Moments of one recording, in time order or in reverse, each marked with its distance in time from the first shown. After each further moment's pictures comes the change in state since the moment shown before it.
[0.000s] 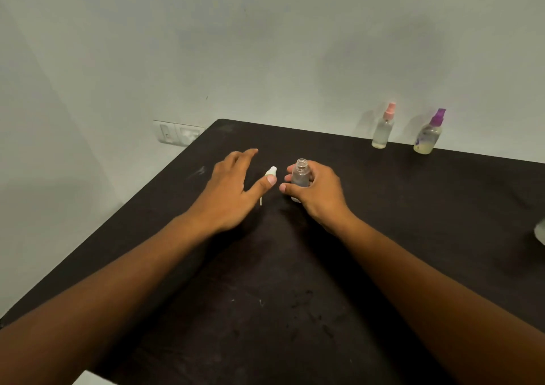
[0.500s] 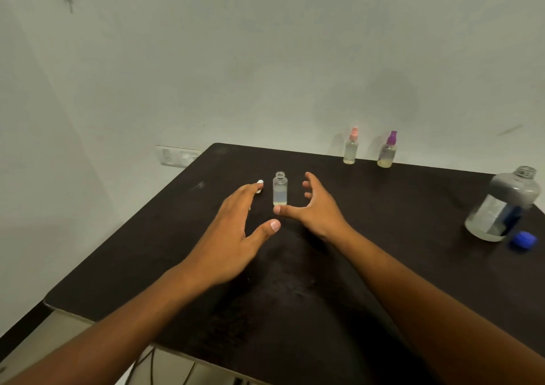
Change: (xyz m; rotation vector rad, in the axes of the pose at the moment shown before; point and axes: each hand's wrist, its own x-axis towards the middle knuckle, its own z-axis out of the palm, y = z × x) left_hand -0.116 0.080 -0.022 -0.141 0.003 0.110; right_hand -0.069 -0.023 -0.056 -0.063 -0.103 0.041
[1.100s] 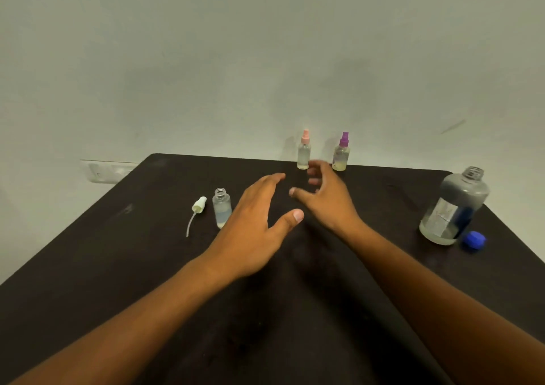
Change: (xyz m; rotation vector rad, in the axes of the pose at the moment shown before) left_hand 0.098 0.057 0.082 -0.105 -0.082 0.163; right_hand 0.041 0.041 -0.099 -0.058 0.275 -0.054
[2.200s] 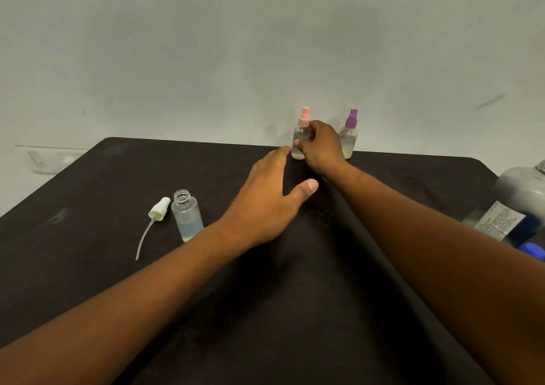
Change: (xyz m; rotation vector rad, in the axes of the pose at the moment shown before) left_hand 0.111 -0.049 0.058 0.005 -0.057 -0.053; right_hand 0.169 0.068 0.031 -0.160 0.115 0.057
